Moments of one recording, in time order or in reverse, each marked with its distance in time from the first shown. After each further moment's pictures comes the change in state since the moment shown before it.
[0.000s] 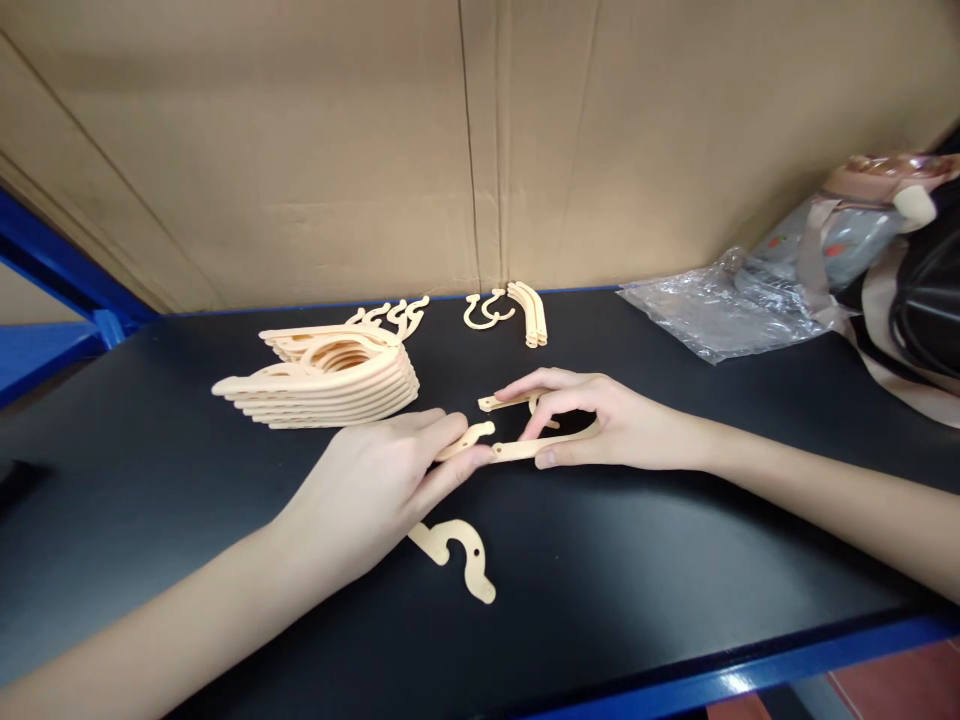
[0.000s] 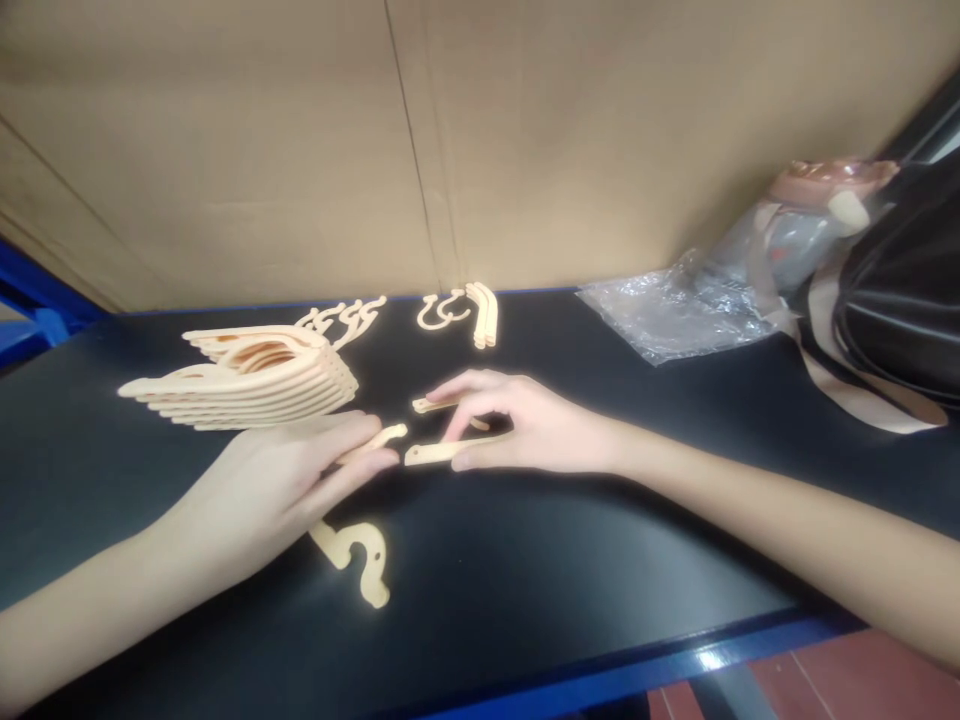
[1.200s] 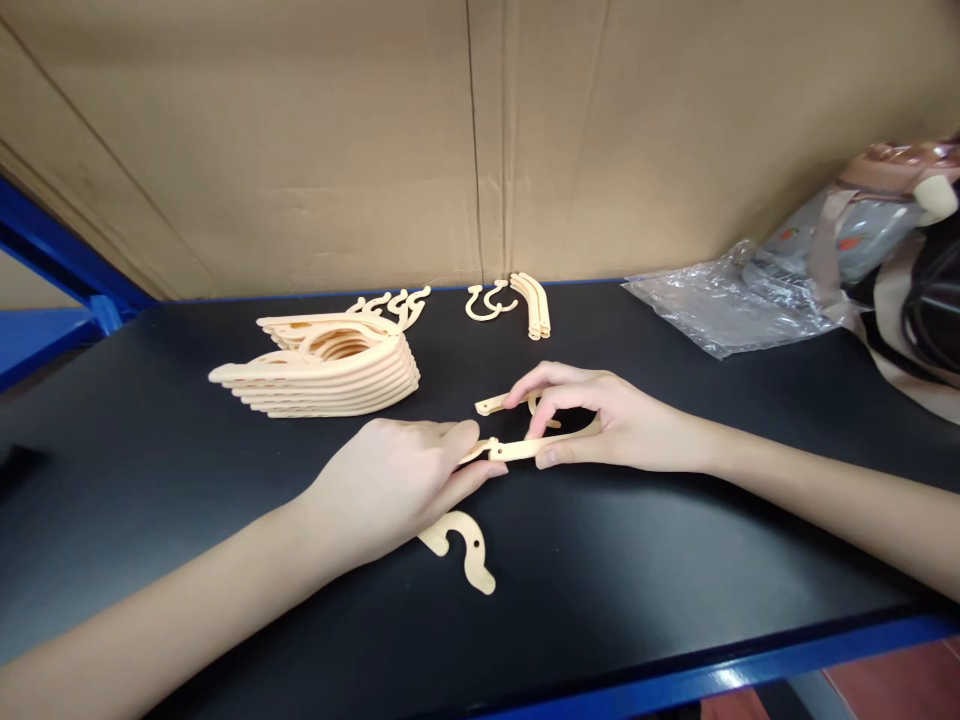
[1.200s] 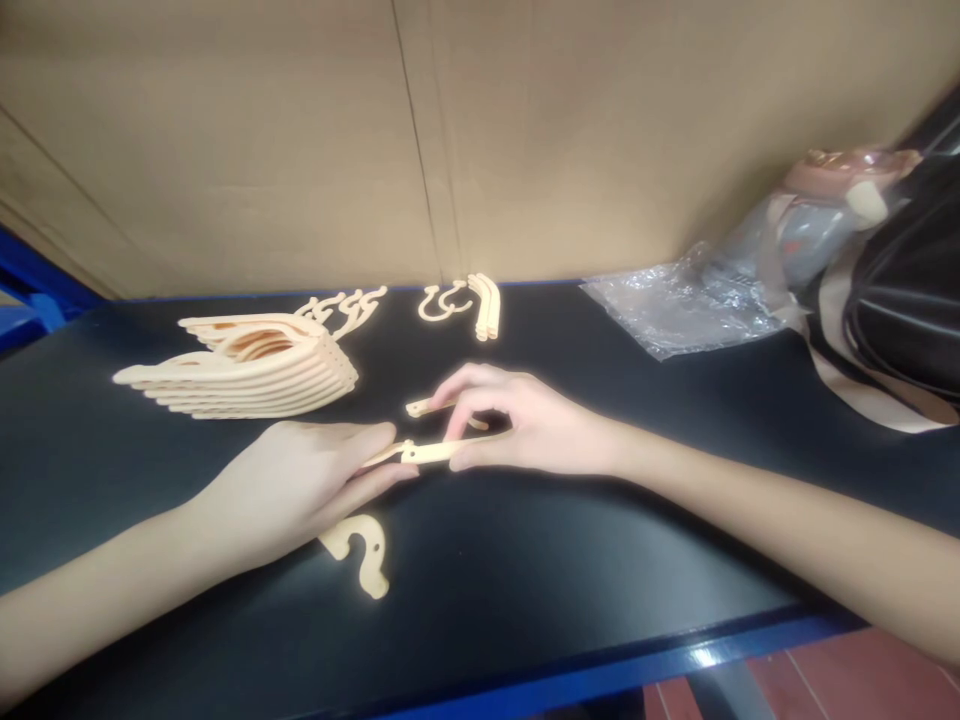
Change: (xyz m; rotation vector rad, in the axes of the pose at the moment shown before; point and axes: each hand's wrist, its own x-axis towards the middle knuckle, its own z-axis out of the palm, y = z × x) left_hand 0.006 0.003 0.006 0.139 -0.009 0.199; right_hand -0.001 0.003 0.005 -0.015 0.032 -0.048
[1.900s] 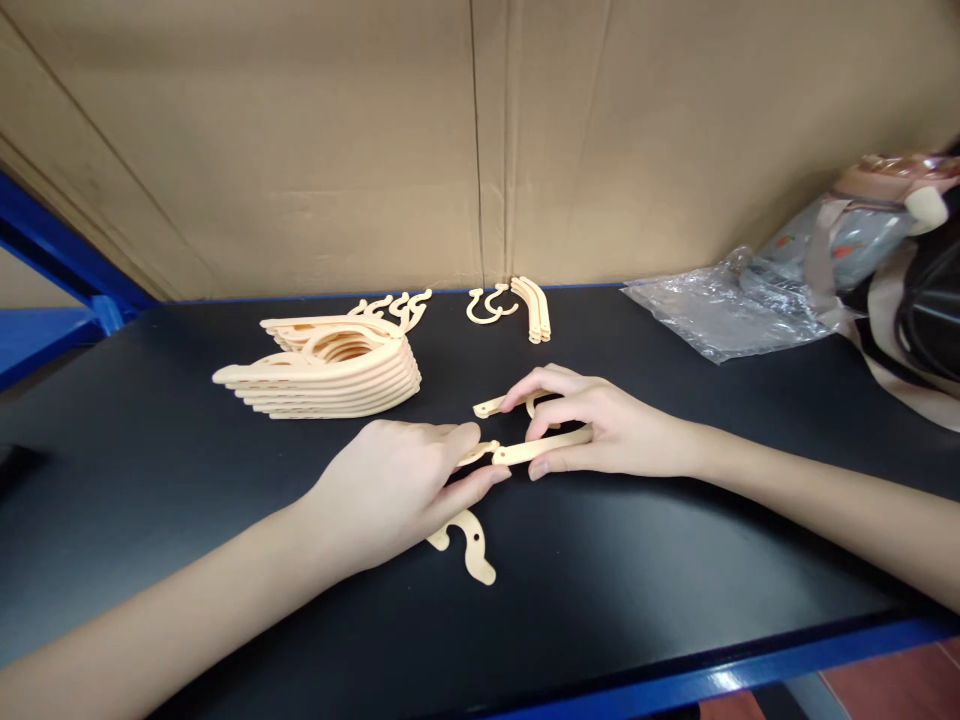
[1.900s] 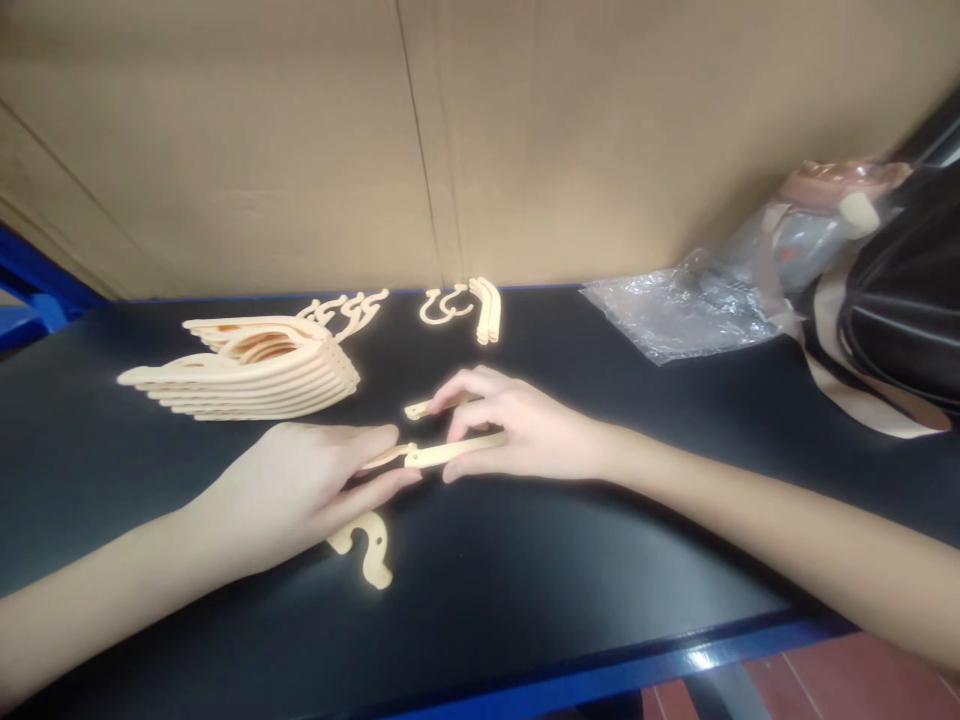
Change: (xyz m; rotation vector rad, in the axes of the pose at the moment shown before) left_hand -0.001 0.004 -0.005 -0.077 -0.108 -0.084; right_hand 0.005 0.003 0.003 -0.196 -0.027 -0.065
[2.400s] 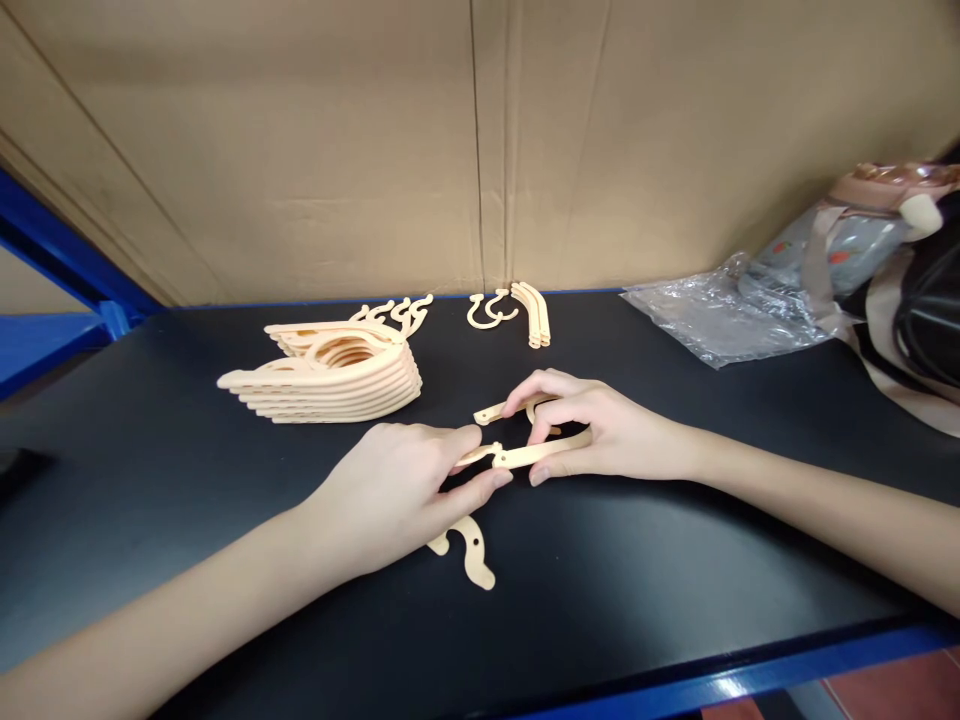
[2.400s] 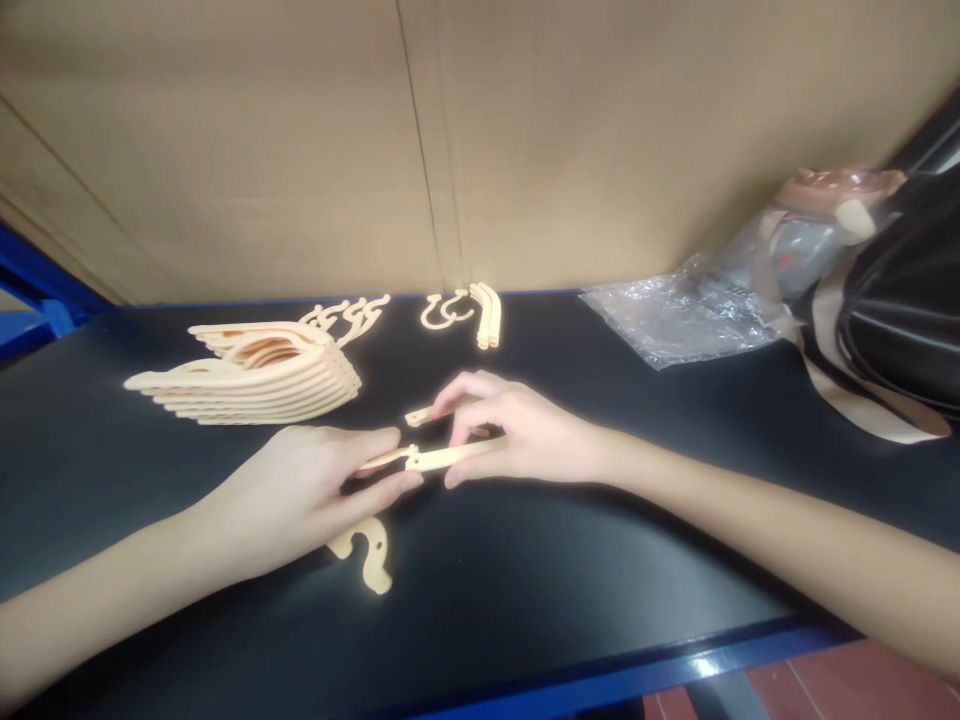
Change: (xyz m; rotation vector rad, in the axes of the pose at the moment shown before) left_hand 0.003 0.001 -0.003 -0.151 -0.084 -0.125; right_hand 0.001 -0.001 0.000 0.103 0.007 0.064
